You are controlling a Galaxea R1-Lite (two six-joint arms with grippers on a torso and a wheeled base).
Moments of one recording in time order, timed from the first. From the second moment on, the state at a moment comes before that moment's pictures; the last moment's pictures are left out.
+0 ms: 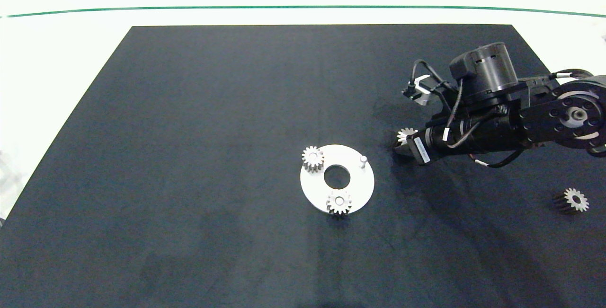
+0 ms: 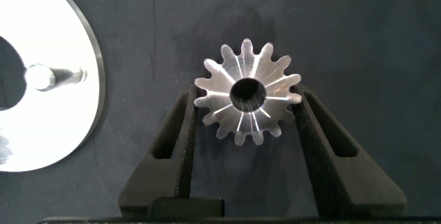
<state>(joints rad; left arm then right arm) -0.19 0.43 -0.57 0.52 0.03 0.03 0.39 1.81 -1.41 0.25 -0.11 -0.18</state>
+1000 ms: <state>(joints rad) -0.19 0.42 -0.56 0.52 0.03 0.02 0.37 1.57 -1.17 0.26 -0.17 -0.20</state>
